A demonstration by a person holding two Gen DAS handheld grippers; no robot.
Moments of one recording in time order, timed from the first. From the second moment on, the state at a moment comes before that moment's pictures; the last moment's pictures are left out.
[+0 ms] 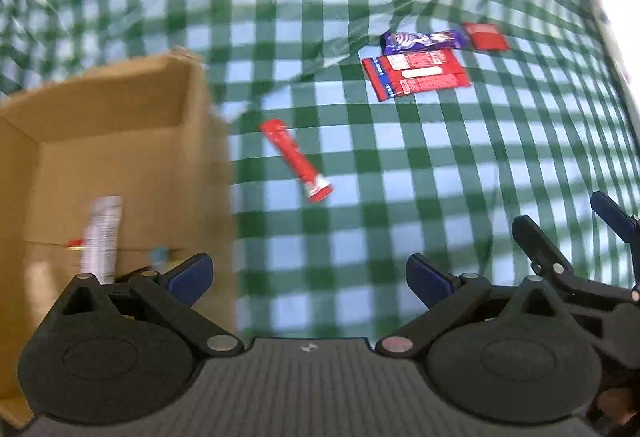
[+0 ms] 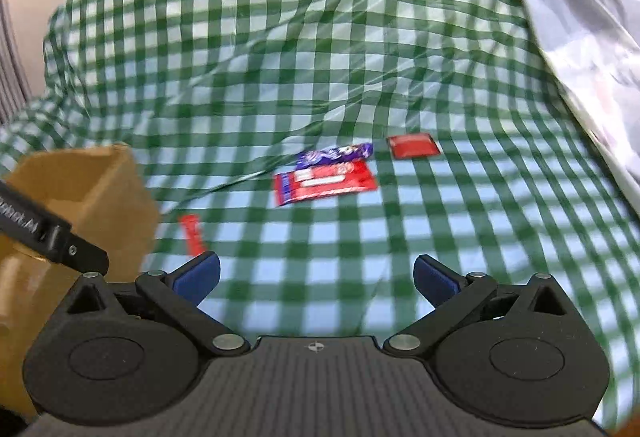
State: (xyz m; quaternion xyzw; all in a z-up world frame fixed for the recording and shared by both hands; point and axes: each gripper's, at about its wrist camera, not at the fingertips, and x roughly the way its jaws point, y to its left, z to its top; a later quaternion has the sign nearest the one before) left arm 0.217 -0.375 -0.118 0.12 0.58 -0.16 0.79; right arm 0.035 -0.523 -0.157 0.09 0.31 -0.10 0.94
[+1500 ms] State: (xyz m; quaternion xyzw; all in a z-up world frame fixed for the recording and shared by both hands) left arm 0.190 -0.313 -0.105 0.05 0.53 -0.23 0.82; right arm 0.078 -0.568 -0.202 0.18 0.30 -0.05 0.94
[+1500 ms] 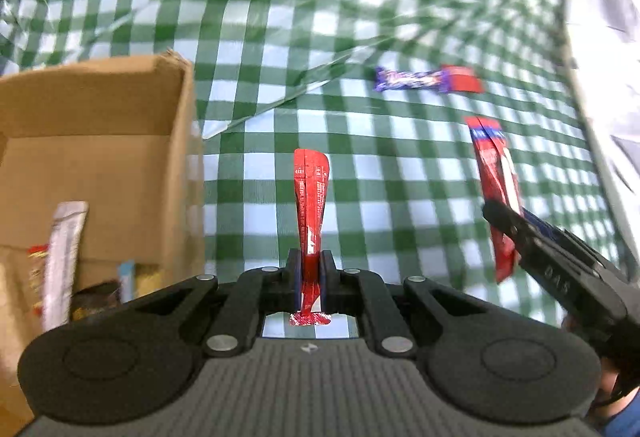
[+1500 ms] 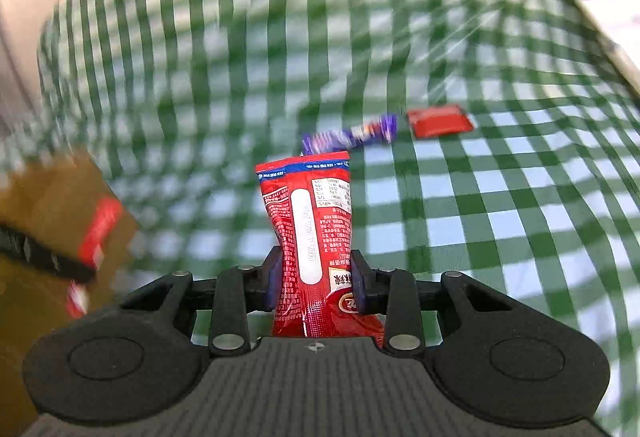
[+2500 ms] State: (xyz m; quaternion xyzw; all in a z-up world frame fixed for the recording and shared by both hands) left arm -0.016 -0.013 0.009 0.02 0.38 -0.15 0.91; right arm -0.110 -0.255 -0.047 0.22 0.26 0.11 0.93
